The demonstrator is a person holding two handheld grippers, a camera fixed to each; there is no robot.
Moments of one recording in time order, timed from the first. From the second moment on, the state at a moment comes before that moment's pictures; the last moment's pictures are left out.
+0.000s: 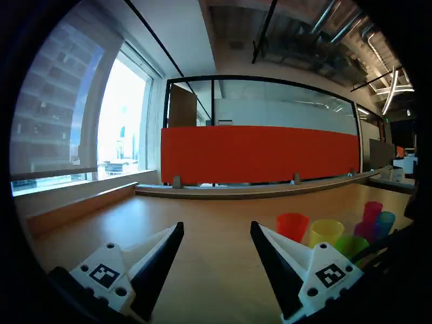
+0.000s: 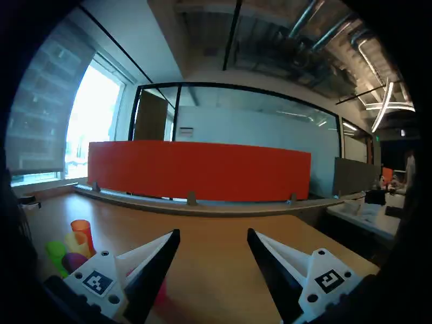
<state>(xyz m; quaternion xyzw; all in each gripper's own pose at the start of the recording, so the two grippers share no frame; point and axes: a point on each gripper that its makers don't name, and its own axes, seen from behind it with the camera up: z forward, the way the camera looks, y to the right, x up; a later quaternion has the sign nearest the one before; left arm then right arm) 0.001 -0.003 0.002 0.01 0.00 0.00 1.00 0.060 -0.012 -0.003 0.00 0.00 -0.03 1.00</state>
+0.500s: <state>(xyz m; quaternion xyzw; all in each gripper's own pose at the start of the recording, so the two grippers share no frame) 0.000 -0.002 0.002 0.01 0.00 0.00 1.00 0.029 -0.017 0.004 0.01 0.02 0.00 1.00</state>
